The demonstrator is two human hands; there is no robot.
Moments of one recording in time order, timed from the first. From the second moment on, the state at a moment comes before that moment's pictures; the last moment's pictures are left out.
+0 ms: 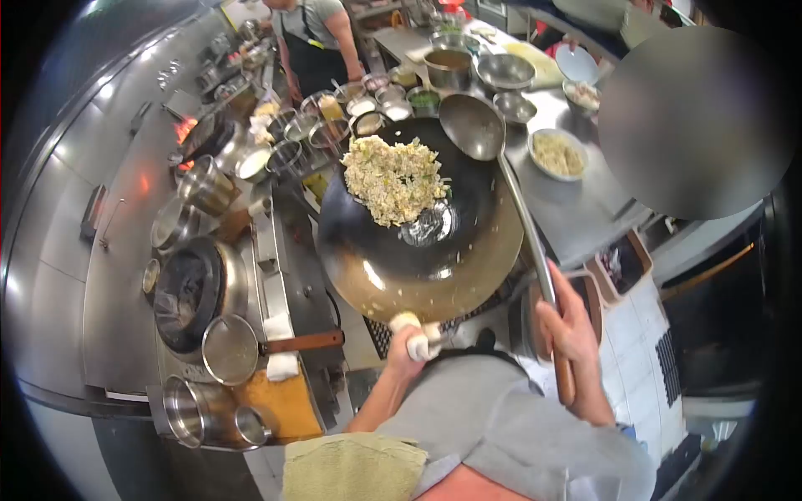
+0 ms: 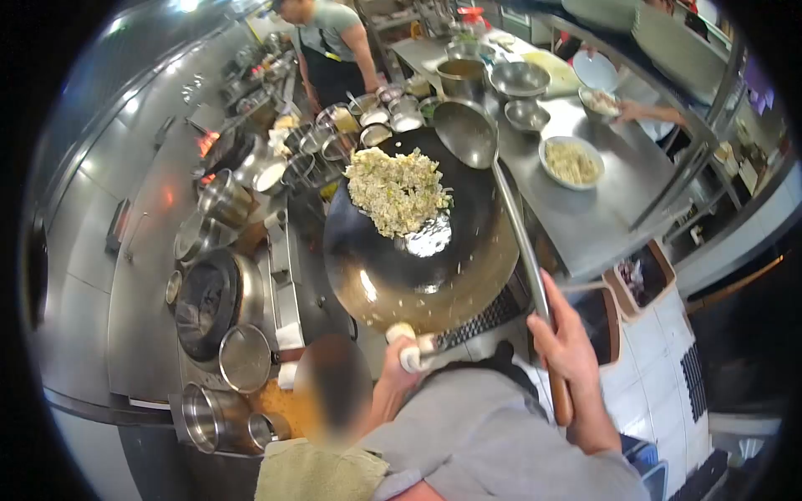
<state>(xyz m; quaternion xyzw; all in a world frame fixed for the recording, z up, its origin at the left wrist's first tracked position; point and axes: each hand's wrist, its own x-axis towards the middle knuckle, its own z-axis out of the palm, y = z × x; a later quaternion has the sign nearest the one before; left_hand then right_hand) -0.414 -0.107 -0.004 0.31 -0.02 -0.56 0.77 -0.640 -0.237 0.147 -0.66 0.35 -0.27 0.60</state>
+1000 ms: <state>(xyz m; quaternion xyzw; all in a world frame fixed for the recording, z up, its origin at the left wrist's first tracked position) -0.400 -0.073 -0.094 0.36 0.16 -0.64 0.65 -0.665 -0.254 0.064 -0.07 0.36 -0.01 0.93</state>
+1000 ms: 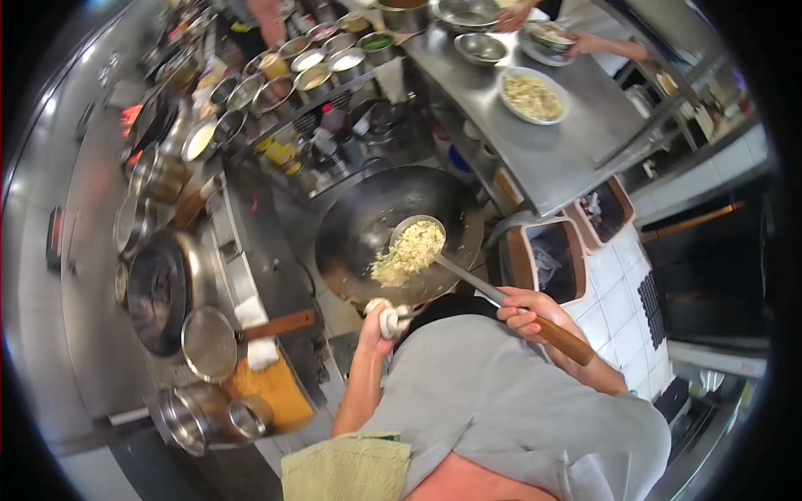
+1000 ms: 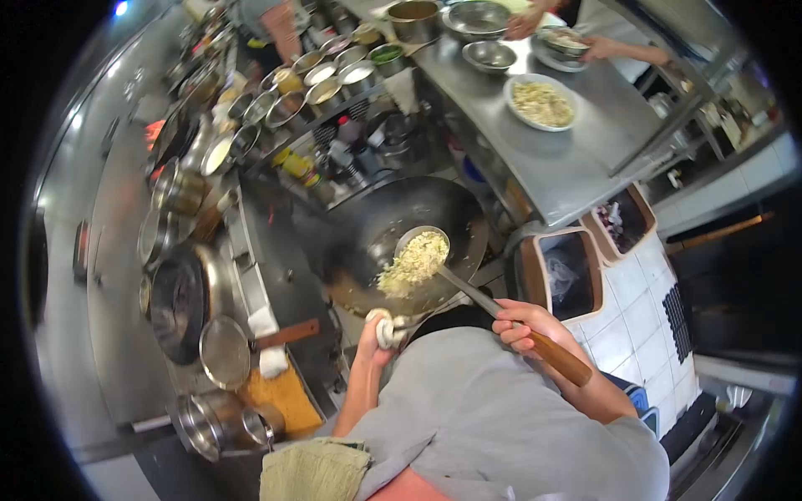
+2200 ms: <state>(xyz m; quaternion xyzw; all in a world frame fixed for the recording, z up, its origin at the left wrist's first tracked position) -0.408 -0.132 -0.033 0.39 0.17 -0.53 0.73 -0.728 -0.461 -0.033 -0.79 0.49 -0.29 0.22</state>
